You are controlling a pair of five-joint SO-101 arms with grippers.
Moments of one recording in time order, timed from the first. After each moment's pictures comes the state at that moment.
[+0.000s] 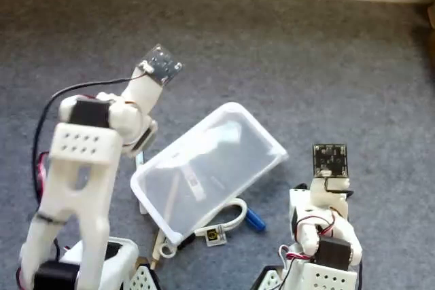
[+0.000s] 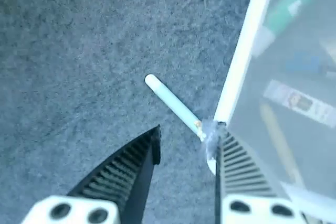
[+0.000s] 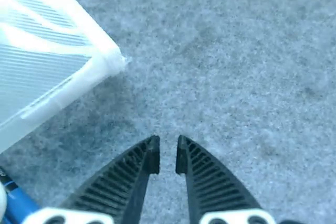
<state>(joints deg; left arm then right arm) 0.4 -29.7 24.0 83.6 -27.2 5.7 -104.4 90.2 70.5 14.0</state>
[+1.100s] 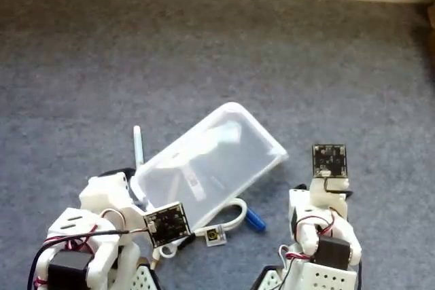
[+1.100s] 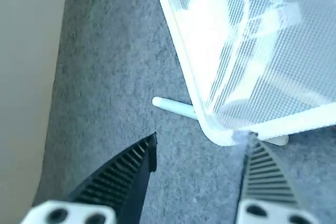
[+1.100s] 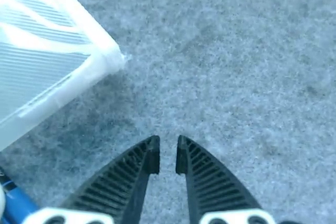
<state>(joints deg) 3.2 -103.4 69.7 91.4 -64.0 5.7 -104.7 91.0 70.4 14.0</state>
